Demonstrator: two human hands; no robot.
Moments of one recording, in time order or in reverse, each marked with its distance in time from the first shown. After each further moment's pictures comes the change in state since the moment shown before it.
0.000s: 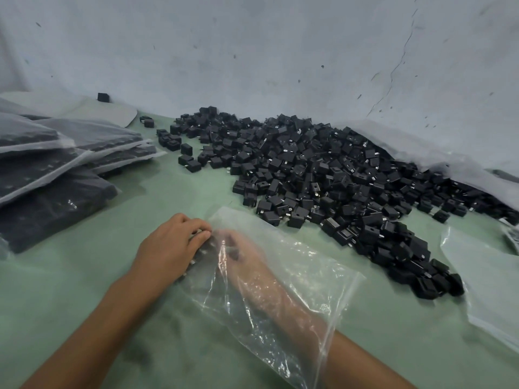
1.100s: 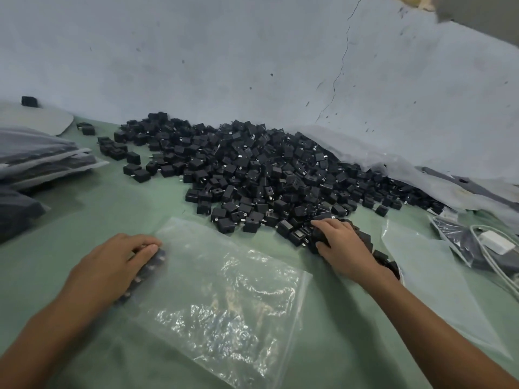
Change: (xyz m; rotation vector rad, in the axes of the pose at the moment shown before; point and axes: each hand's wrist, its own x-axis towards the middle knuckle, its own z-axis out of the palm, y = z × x) left_hand 0.005 -0.008 0.003 -0.139 -0.065 0.005; right_hand 0.006 0.114 -0.282 -0.913 0.142 -0.099
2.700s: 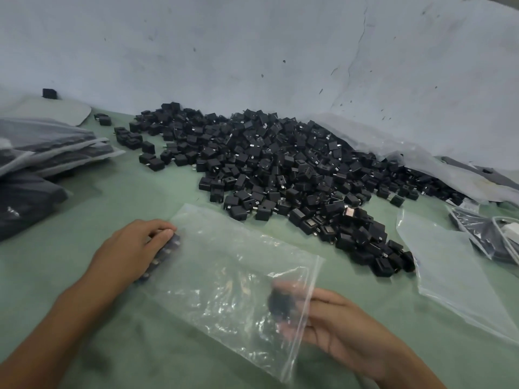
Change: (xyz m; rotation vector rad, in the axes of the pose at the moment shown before) left_hand 0.000 0.004 0.002 -0.025 0.011 -0.057; right_hand -0.134 -0.091 -0.001 1.712 -0.727 0.254
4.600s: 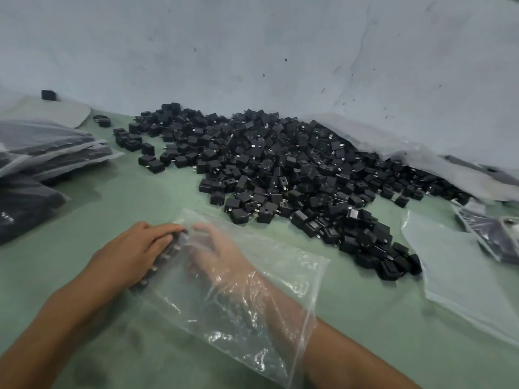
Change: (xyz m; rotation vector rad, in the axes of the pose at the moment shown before) left_hand 0.006 0.000 -0.006 0.064 -0.149 0.102; right_hand 0.169 -0.005 0.102 -0.784 0.211 -0.370
